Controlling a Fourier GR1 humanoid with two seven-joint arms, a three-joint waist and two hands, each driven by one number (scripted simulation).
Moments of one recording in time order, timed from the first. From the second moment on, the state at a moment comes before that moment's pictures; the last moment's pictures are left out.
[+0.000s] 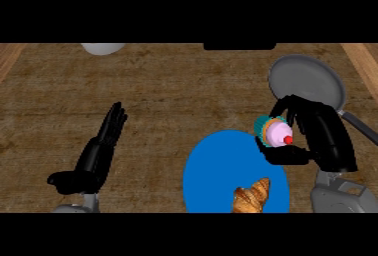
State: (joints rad) left arm -0.02 0.10 -0.16 -1.58 0.05 0.07 -0.11; right arm -0.20 -0.06 0.01 -1.82 0.90 0.15 0.14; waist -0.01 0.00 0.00
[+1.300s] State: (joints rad) left arm -0.04 0.06 -0.19 -1.58 0.02 0.05 -0.11; right arm -0.79 -0.40 -0.53 -0.61 0.71 -0.44 -0.44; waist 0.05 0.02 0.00
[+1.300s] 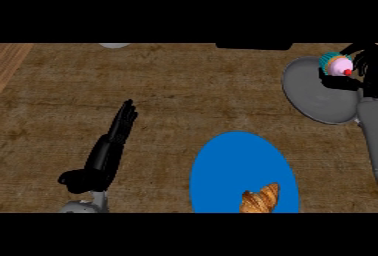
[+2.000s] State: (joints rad) left arm -0.07 0.05 -0.21 -1.59 0.01 0.04 -0.09; right arm -0.91 -0.50 -0.47 -0.24 0.79 -0.14 -0.38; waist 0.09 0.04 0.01
